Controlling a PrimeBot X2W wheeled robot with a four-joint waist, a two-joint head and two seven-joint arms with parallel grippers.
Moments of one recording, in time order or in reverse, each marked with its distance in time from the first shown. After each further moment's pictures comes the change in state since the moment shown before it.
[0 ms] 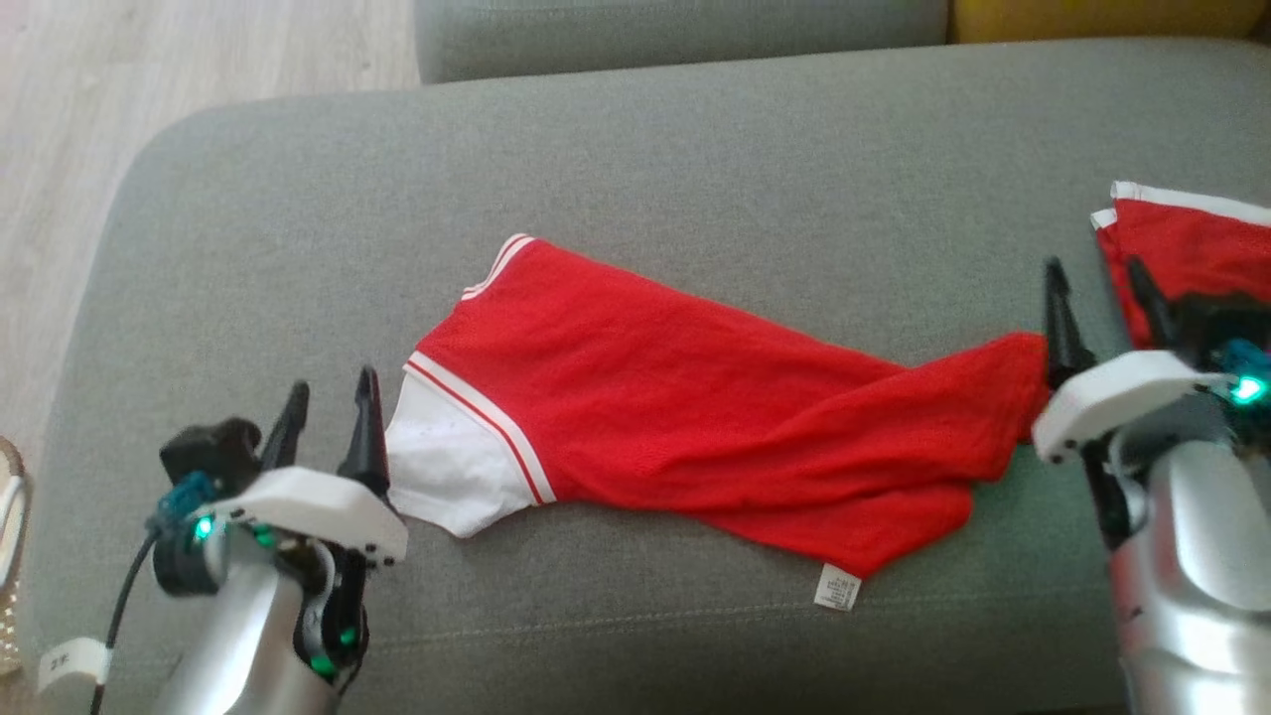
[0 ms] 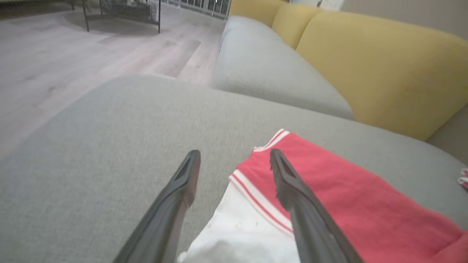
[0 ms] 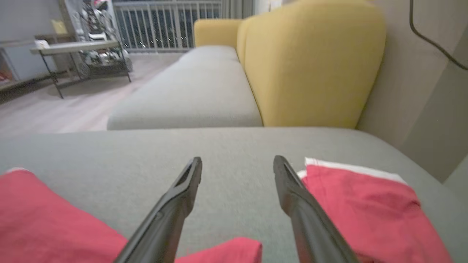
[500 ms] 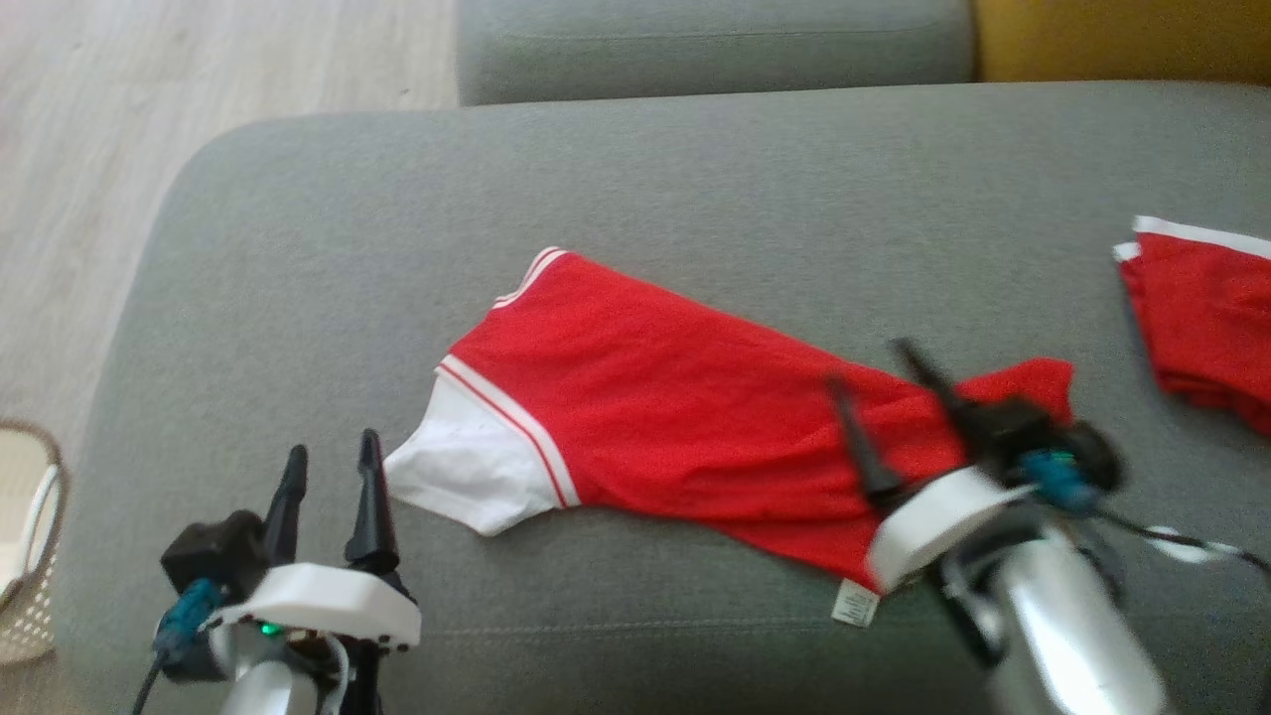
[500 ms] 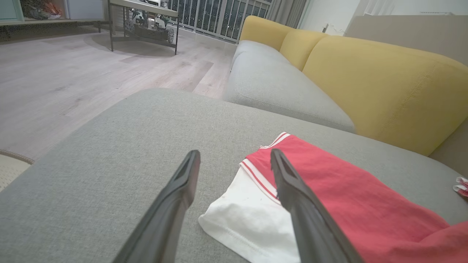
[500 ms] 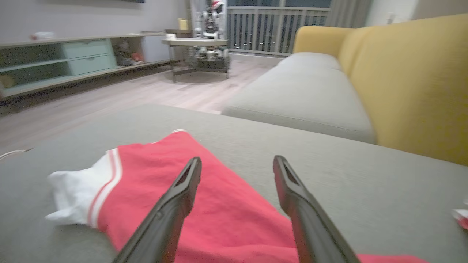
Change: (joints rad) left arm 0.237 -0.072 0.118 -0.280 0.131 0.015 -0.024; right arm 0.236 0.018 0.393 -0.287 0.121 0.000 -0.012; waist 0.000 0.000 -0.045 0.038
